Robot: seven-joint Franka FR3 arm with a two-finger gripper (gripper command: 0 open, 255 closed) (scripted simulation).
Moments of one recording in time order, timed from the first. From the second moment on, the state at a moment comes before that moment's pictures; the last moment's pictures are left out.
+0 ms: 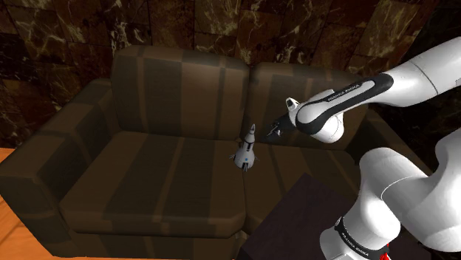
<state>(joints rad) 0.79 -0.48 -1.20 -2.89 0.12 3.24 -0.96</state>
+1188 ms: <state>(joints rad) 1.54 -0.88 -2.04 -2.64 -0.02 3.58 -1.31</state>
